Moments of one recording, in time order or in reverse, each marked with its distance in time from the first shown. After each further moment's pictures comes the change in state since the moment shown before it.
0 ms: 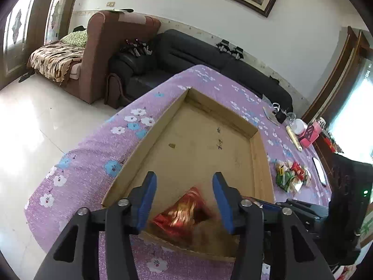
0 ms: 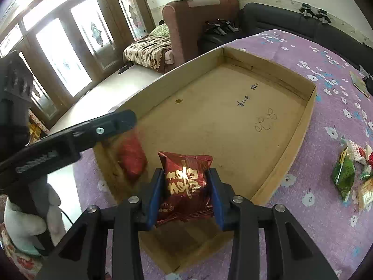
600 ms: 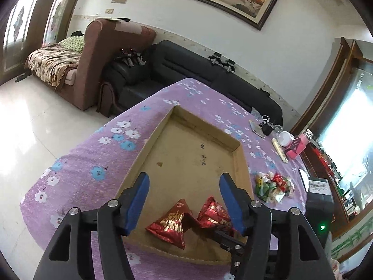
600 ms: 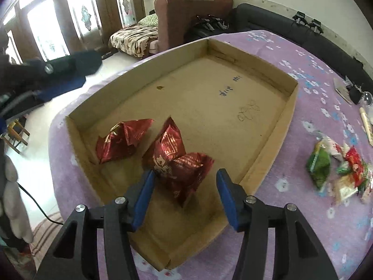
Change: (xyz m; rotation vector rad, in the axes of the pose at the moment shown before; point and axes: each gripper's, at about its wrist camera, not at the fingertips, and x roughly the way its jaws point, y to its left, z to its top) left arm -0.023 -0.023 0.005 -0.017 -0.068 -0.062; right arm -0.008 -0.004 -0.020 -0.069 0.049 -0.154
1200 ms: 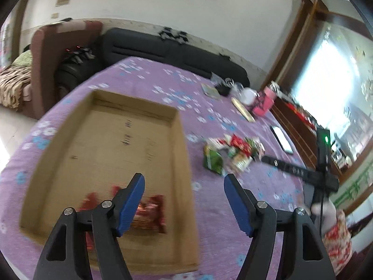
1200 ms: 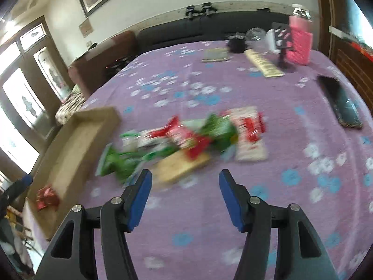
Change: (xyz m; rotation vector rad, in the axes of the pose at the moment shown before) left arm 0.051 -0.111 -0.029 0.242 0.167 -0.153; right arm -0.086 -0.249 -0.075 0.492 -0.203 -0.171
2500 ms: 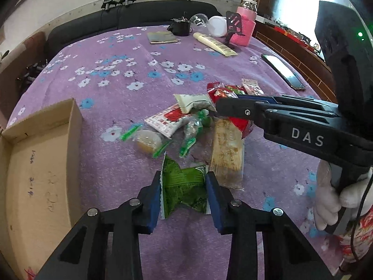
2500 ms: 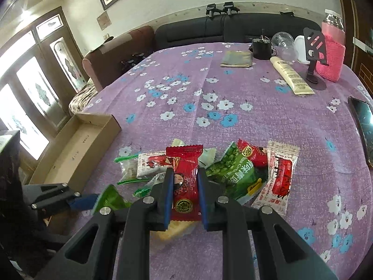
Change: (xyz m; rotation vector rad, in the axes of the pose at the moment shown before) left arm 0.160 -0.109 0.014 0.333 0.305 0.039; right arm 0.041 -0.001 0.035 -0.068 0.025 0.124
